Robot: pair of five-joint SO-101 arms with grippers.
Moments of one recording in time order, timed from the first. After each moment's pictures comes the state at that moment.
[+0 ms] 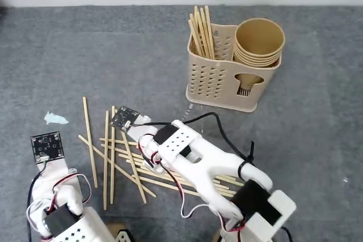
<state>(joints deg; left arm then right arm) -40.8 -103.3 95.1 73.1 -12.0 -47.6 3.7 32.2 53.1 14.9</state>
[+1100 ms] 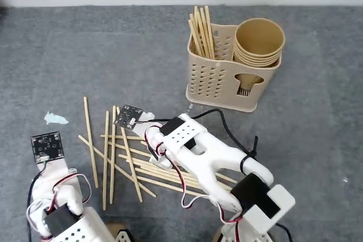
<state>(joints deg) -40.8 -103.3 95.1 73.1 -12.0 -42.6 6.4 30.9 54.4 22.5</state>
